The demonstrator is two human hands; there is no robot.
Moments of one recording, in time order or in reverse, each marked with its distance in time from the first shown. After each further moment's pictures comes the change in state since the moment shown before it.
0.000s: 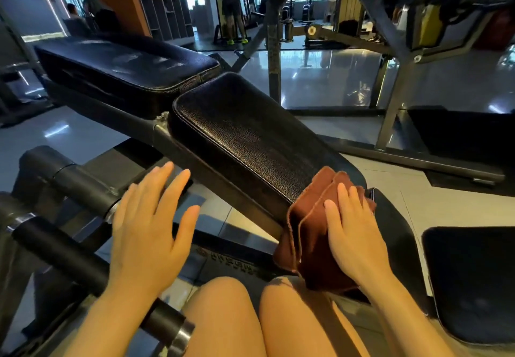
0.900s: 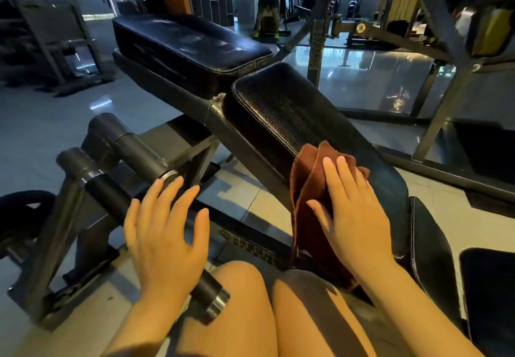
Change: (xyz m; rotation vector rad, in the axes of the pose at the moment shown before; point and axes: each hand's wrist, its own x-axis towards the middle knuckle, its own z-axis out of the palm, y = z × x) left_hand -0.050 -0.007 -0.006 0.126 0.192 -0.300; right_hand 0.000 -0.042 0.020 -0.320 0.169 -0.550
